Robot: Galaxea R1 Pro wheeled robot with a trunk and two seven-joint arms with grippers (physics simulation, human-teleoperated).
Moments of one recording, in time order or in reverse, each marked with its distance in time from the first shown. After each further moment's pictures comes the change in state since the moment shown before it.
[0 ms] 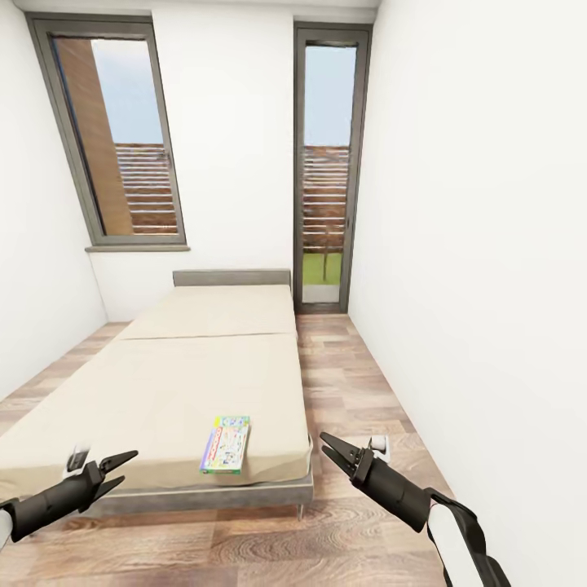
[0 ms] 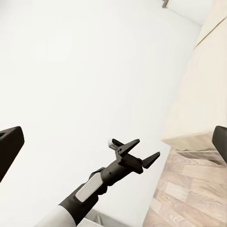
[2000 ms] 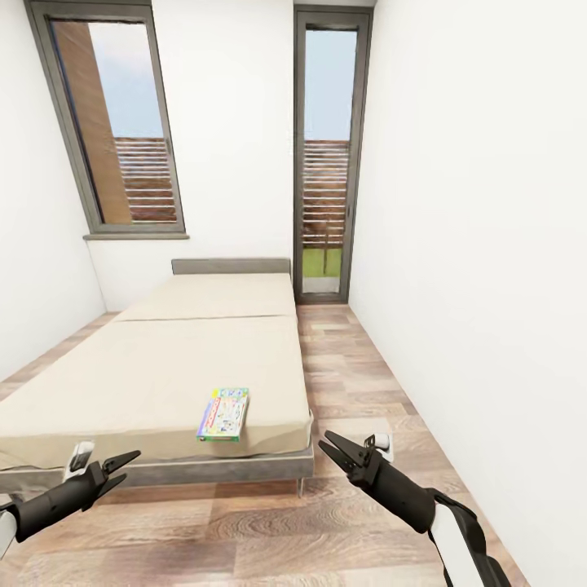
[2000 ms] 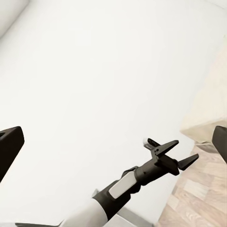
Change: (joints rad) left arm 0.000 -0.010 -0.004 0.011 -0.007 -0.069 -0.002; right arm 0.000 0.000 0.000 -0.001 -0.002 0.018 0.161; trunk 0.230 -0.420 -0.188
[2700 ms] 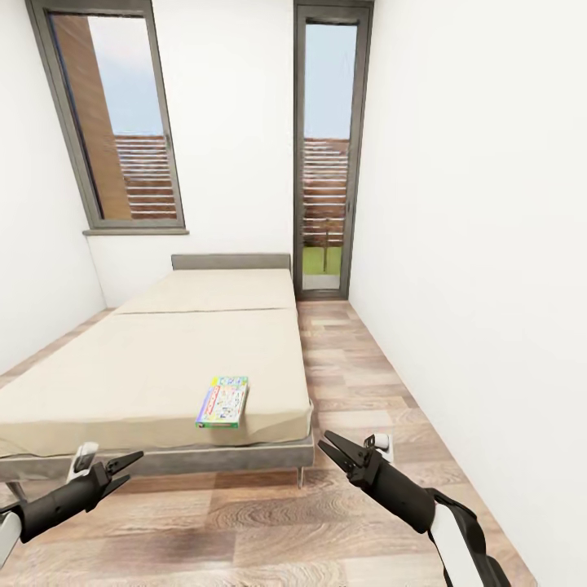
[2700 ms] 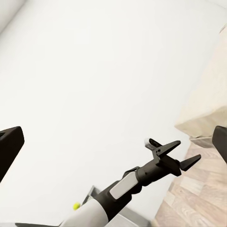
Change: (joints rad) left arm 0.000 -0.012 0.000 0.003 -0.005 -0.005 0.000; right arm 0.000 0.000 0.001 0.000 0.001 -0.001 0.001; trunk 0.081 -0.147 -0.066
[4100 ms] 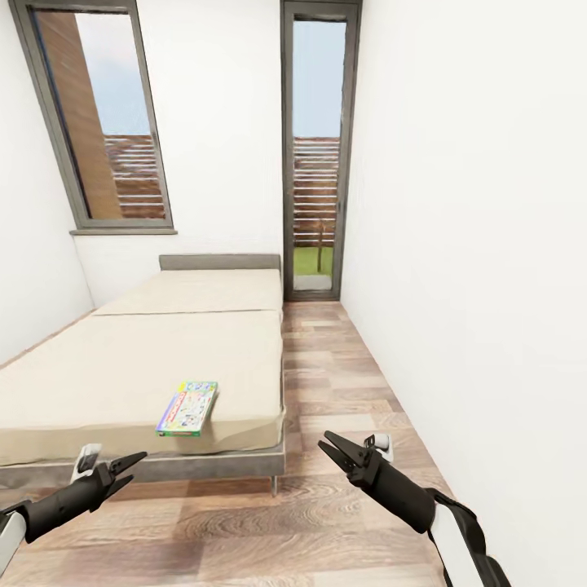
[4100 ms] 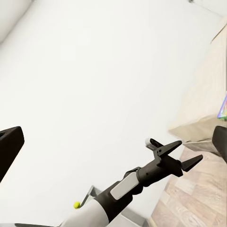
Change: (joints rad) left arm 0.000 -0.012 -0.002 0.000 0.001 0.000 -0.001; right arm 0.000 0.000 0.000 0.000 0.000 0.000 0.000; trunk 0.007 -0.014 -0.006
